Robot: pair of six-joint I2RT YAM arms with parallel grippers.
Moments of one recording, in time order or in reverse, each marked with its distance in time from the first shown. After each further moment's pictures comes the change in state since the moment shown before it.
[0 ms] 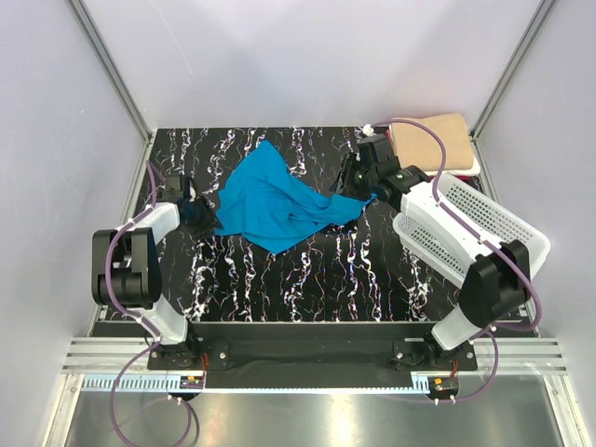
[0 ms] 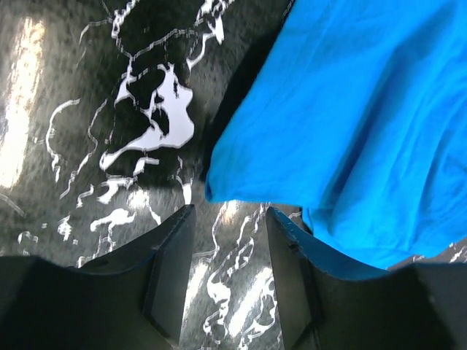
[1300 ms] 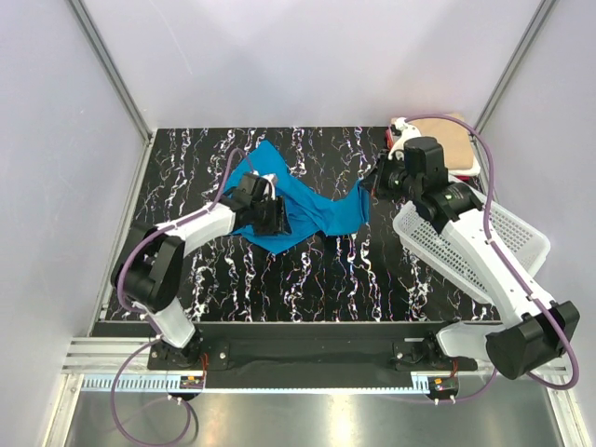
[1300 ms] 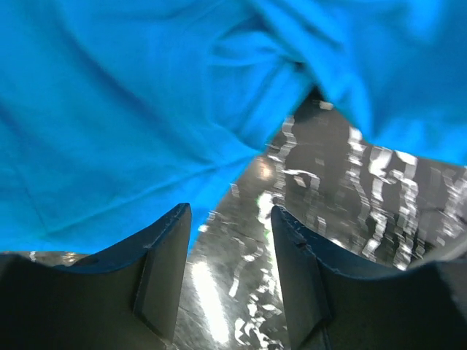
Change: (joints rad) left arm -0.521 0.038 0.103 0.101 0.075 0.034; right arm -0.095 -0.340 -0.110 -0.013 -0.098 -0.212
